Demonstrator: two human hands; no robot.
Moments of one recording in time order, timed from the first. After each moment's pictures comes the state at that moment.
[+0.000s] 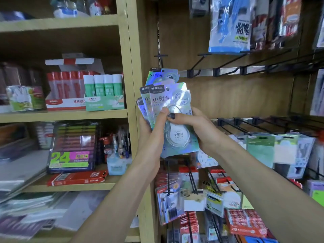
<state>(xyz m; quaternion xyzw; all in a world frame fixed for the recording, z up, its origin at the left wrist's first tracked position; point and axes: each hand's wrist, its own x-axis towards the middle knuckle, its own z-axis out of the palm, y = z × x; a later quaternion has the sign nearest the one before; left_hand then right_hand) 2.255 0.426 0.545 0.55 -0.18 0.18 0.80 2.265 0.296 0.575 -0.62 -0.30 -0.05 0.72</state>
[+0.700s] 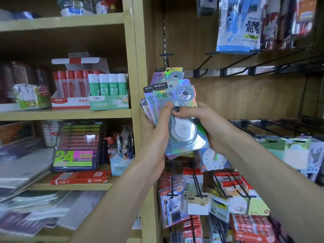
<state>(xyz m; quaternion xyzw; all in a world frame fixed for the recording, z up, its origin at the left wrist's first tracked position) 2.258 0.428 0.554 0.56 -0.16 0.14 0.80 2.261 0.295 0.592 -0.63 -0.28 -0.01 0.72</state>
